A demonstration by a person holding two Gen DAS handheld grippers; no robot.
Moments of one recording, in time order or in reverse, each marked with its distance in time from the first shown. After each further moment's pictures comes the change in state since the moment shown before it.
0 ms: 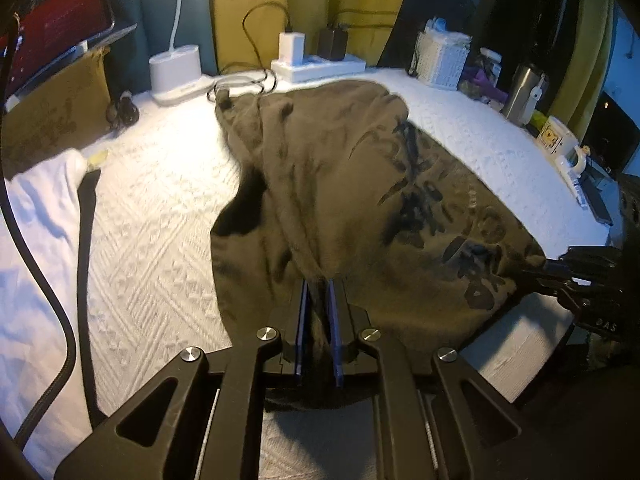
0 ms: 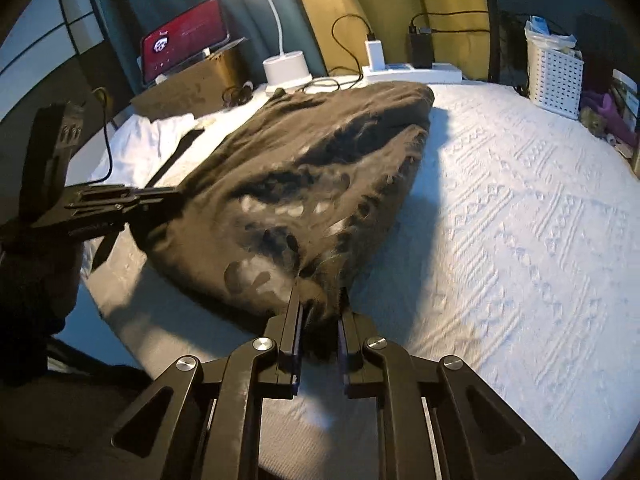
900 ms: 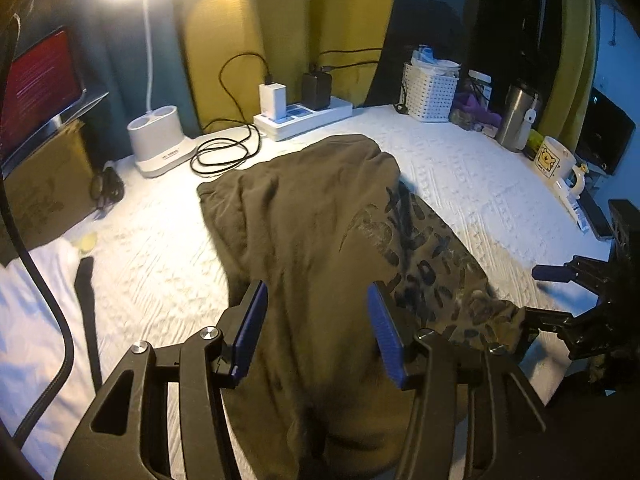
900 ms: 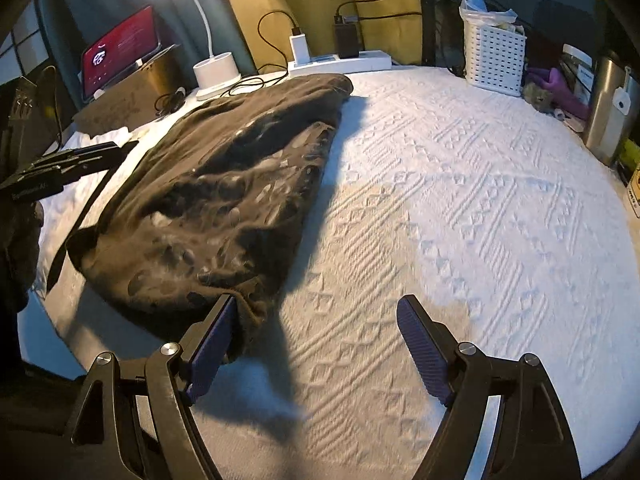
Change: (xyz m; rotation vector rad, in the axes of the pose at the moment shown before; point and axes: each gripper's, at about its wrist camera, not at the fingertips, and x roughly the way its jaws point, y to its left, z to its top) left arm 0.001 -0.010 0.067 0.092 -0.106 0.003; right arm -0.005 -0.058 0.017 0.095 0.006 -0.135
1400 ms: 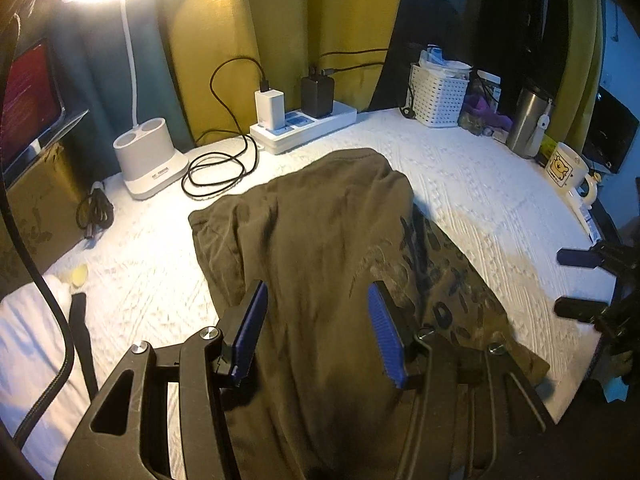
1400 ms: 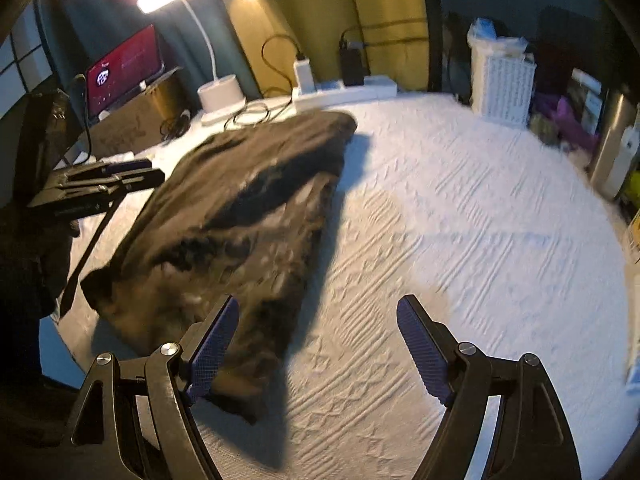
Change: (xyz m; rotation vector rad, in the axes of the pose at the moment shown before) left arm 0.023 0.004 0.034 0.010 0.009 0.008; right arm -0.022 -0.007 0.045 -0.018 -0.045 0.000
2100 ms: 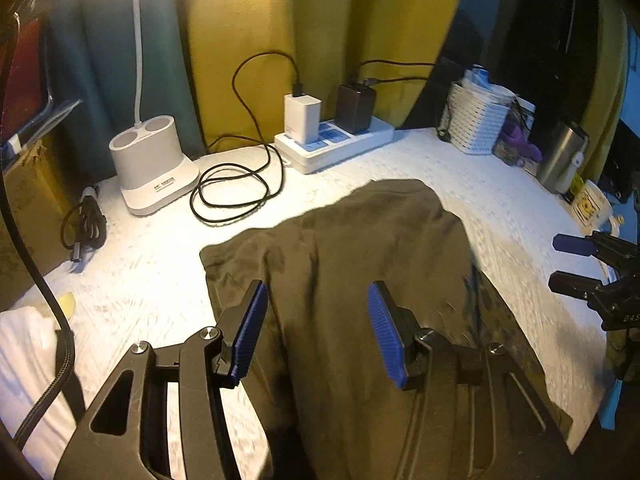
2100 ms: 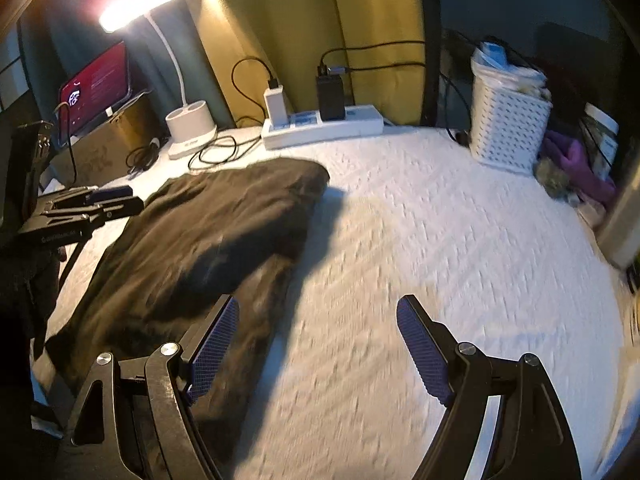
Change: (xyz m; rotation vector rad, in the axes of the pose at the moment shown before) left arm 0.050 0.047 0.036 -0.081 -0.015 -0.004; right arm 0.061 -0.026 0.076 -0.039 -0.037 -0.024
